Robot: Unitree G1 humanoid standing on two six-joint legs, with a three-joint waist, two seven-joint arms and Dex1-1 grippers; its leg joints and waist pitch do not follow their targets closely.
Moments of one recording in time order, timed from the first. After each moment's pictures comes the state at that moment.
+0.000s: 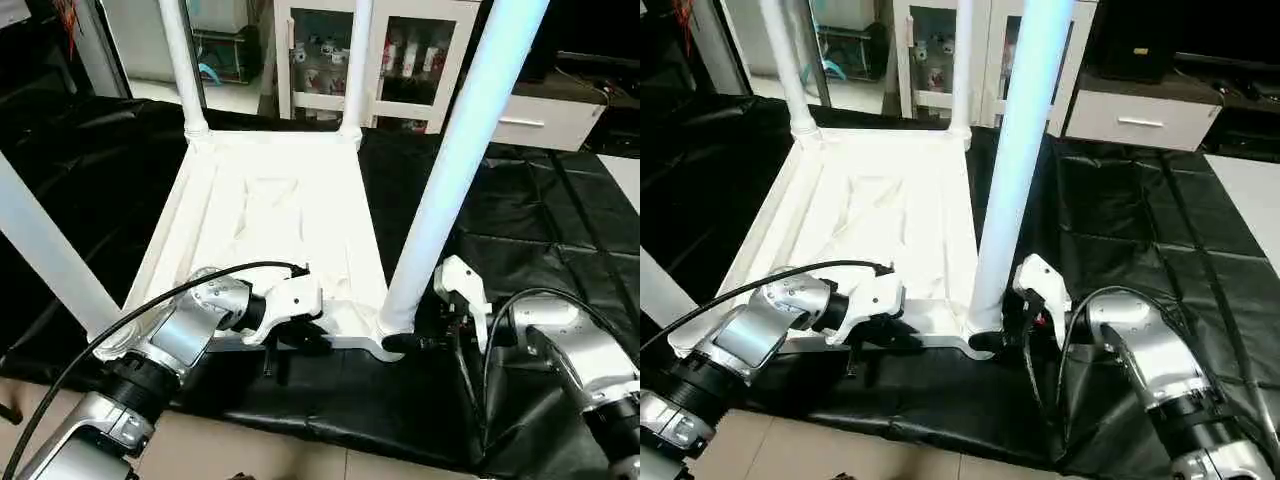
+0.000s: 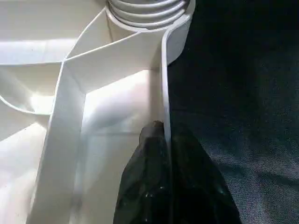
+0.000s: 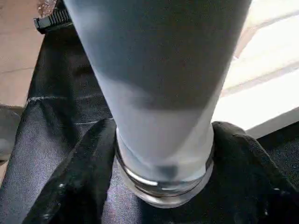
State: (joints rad) left arm -0.52 0.39 -0.44 0.37 0.08 0.17 -1.24; right arm -0.35 -0.56 0.24 0.25 0.25 0.29 1.17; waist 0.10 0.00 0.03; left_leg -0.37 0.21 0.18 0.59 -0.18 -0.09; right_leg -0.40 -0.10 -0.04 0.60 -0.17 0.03
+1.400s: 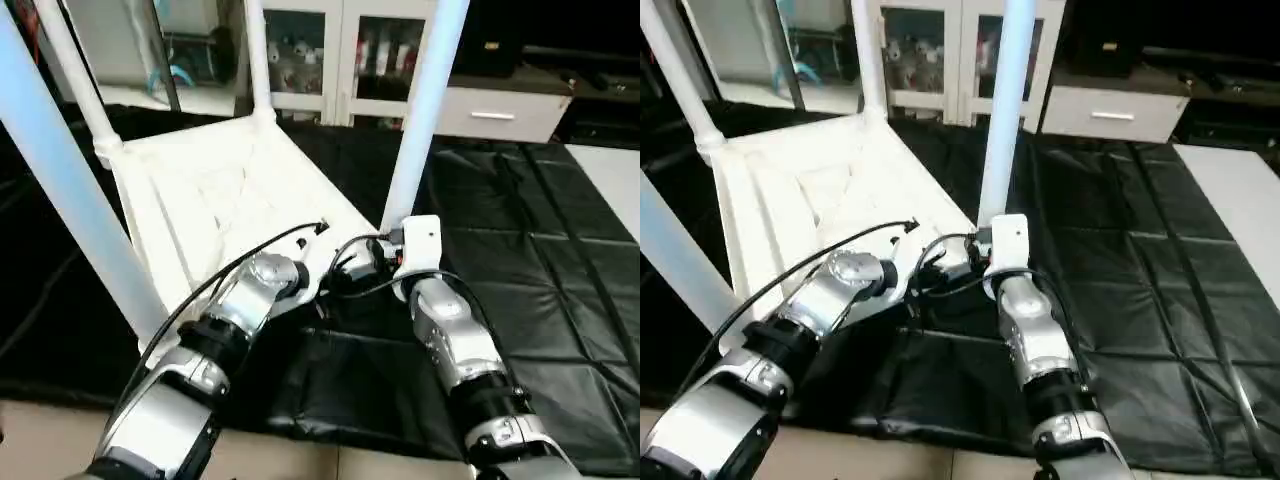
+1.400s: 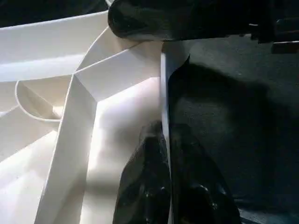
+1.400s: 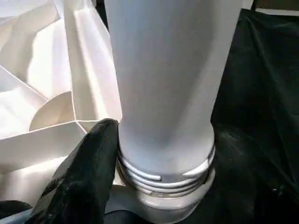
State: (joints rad) left arm -0.75 0.11 -0.33 0.77 0.17 0.23 -0.69; right arm -0.50 0.01 0.02 0.59 0.06 0.14 0.03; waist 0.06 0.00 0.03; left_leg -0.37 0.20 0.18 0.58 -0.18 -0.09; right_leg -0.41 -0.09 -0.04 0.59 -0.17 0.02
